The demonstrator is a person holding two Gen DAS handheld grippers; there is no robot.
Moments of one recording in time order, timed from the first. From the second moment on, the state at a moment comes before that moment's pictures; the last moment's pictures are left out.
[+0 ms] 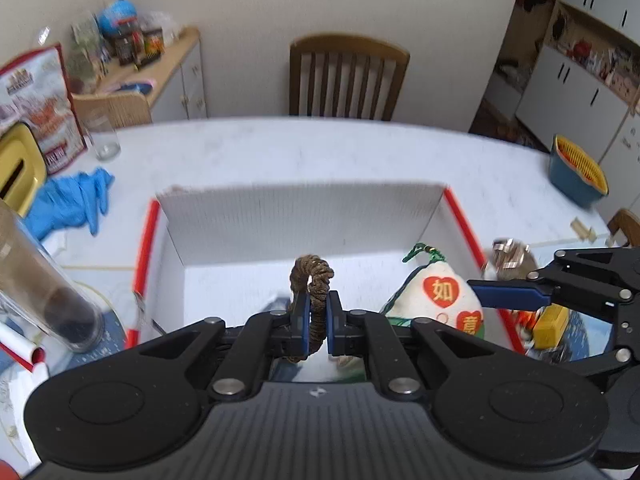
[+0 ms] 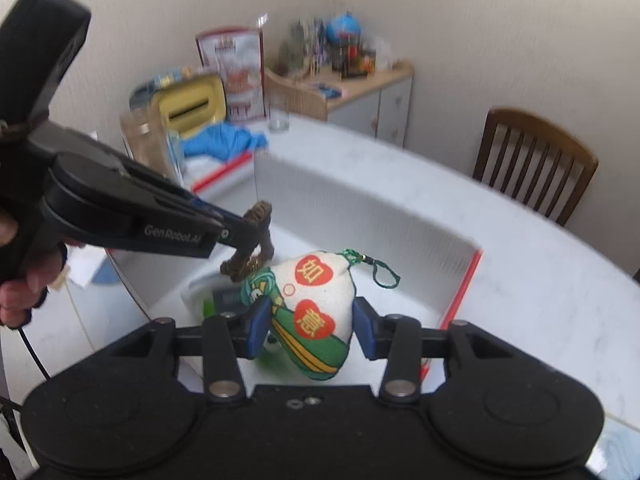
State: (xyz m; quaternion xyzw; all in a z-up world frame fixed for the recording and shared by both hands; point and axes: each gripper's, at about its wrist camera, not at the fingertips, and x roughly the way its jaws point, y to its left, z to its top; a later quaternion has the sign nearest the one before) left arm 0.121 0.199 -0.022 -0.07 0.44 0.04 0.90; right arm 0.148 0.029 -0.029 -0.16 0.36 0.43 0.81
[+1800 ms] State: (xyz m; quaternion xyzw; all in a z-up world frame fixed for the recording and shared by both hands) left arm 0.096 0.117 -0.012 -0.05 0.41 0.02 0.91; right arm 0.120 -0.093 0.000 -0.08 0.33 0.38 0.86
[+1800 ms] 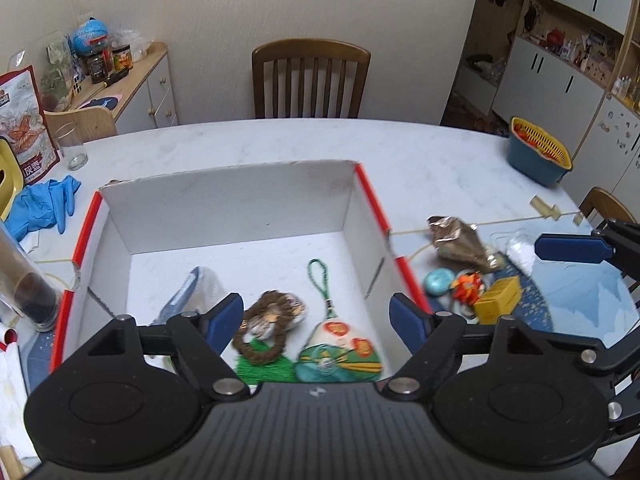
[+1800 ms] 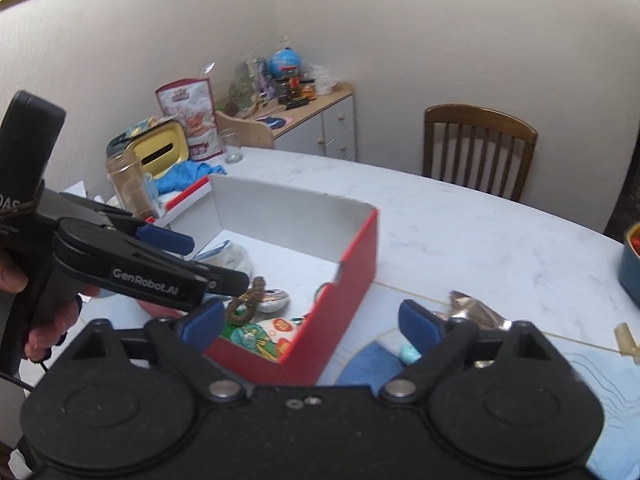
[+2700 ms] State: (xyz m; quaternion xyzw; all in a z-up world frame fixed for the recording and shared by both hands) left arm 0.134 -0.044 -0.021 -0.04 0.39 0.00 0.92; right arm 0.153 -0.304 -0.041 -0.03 0.35 0.25 0.90
